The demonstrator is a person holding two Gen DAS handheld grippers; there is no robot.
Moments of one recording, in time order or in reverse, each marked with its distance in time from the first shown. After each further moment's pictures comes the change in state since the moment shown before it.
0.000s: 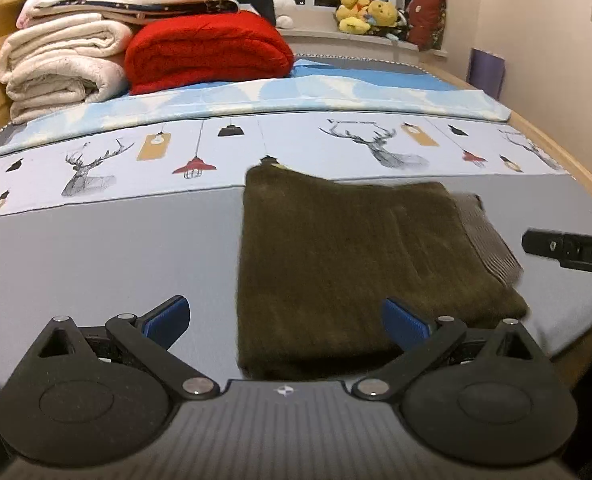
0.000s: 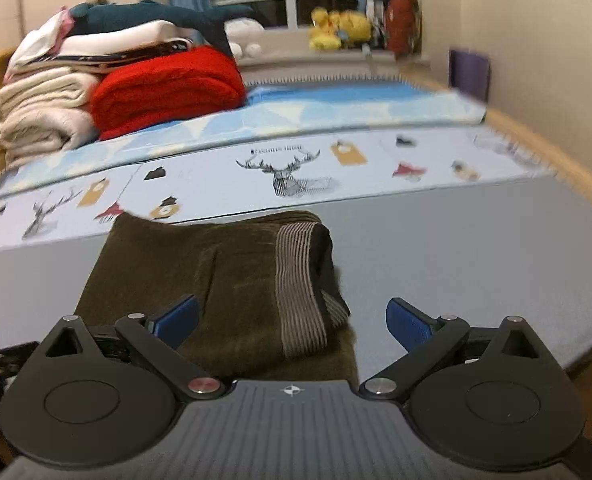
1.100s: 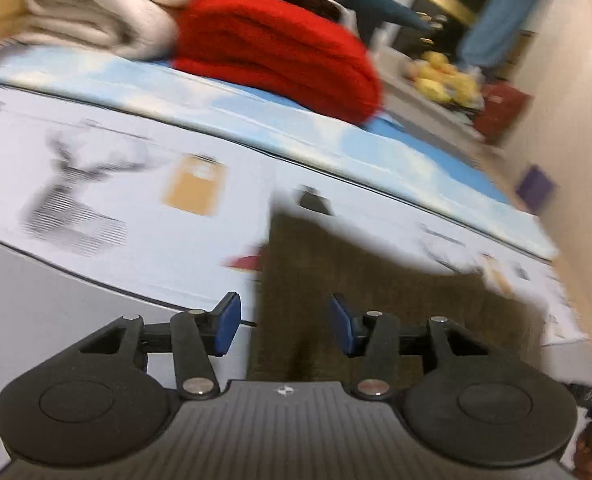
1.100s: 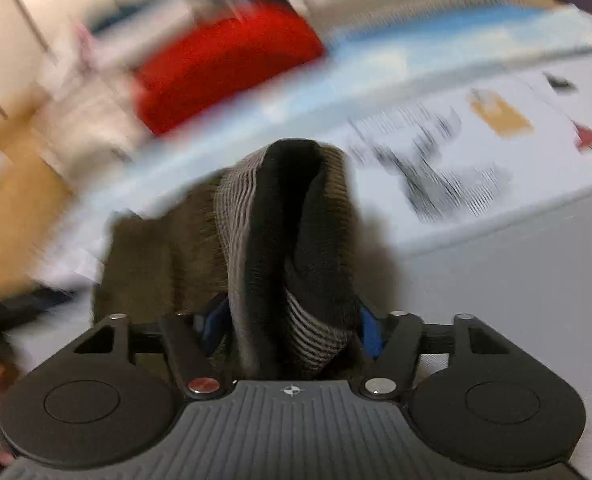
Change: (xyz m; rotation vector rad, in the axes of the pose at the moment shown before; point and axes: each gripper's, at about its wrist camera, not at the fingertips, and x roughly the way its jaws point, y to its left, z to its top) left arm 0.191 0.184 0.136 -0.346 -0.050 -0.088; right arm 0.218 0.038 0.105 0.095 0.208 0.284
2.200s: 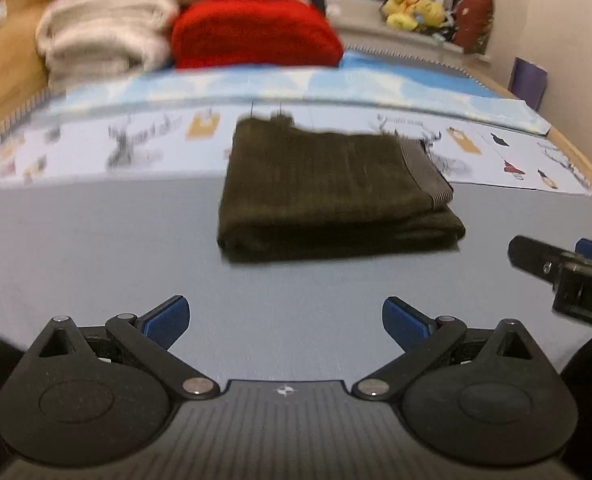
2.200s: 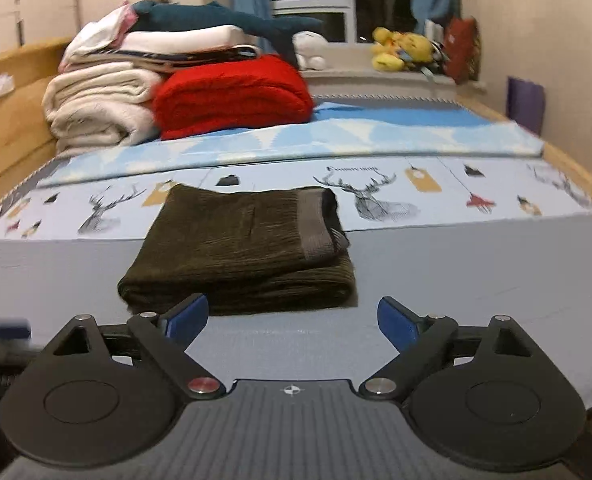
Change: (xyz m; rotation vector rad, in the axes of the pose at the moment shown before) left arm -0.201 -0.130 -0.175 0.288 0.044 0.197; right arm -0.194 0.101 -0.155 -0.251 -0.249 -0.192
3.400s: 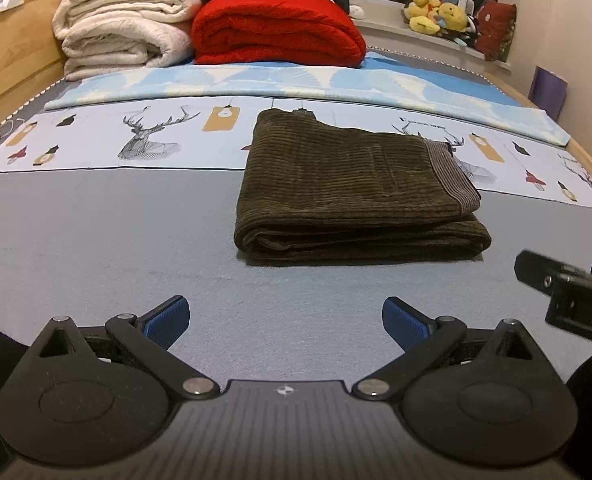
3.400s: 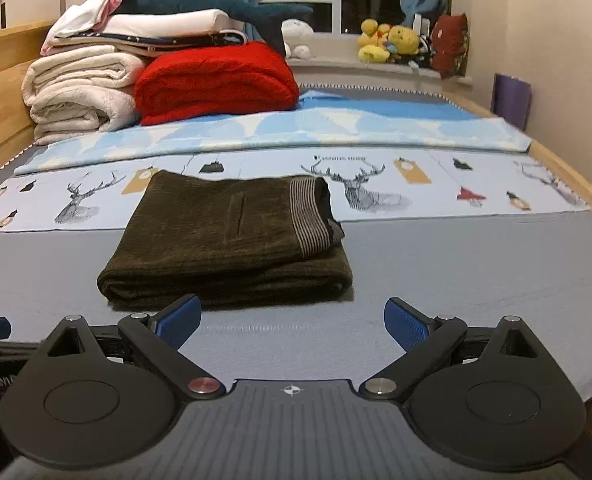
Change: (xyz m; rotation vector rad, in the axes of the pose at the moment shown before) left arm 0.027 0.016 0.005 -0.077 0.033 0.017; right arm 0.024 0.021 -0.001 0.004 0.042 -0.084
